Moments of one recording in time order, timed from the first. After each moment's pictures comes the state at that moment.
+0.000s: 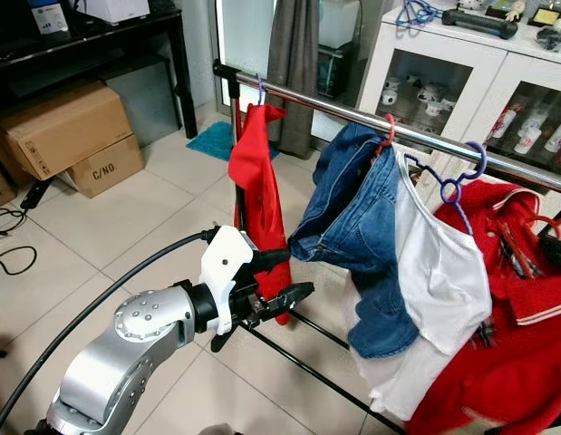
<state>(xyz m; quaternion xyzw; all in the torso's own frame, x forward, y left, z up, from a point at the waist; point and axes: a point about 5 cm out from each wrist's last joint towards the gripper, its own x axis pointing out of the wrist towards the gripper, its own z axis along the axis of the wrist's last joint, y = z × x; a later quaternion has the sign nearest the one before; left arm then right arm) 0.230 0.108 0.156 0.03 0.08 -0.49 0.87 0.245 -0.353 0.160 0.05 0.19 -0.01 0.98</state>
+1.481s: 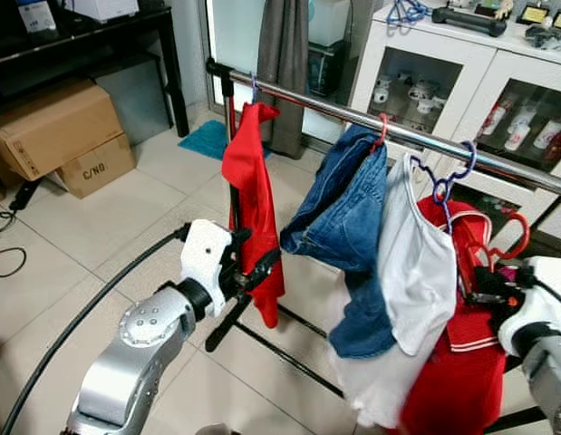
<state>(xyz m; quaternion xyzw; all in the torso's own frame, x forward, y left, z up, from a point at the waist) 0.248 0.125 0.139 0.02 0.06 -0.30 0.95 0.210 -0.251 0.123 0.01 0.15 -0.05 0.99</state>
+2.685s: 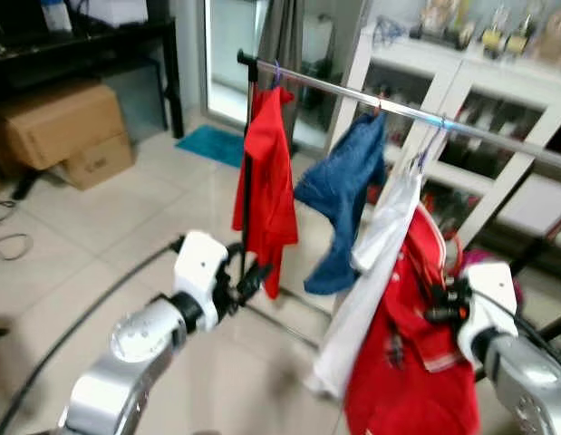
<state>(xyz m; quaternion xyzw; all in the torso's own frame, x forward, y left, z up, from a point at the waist) 0.234 0.131 0.126 0.05 0.10 -0.32 0.94 0.213 -0.227 0.091 -0.07 0.26 0.05 0.96</state>
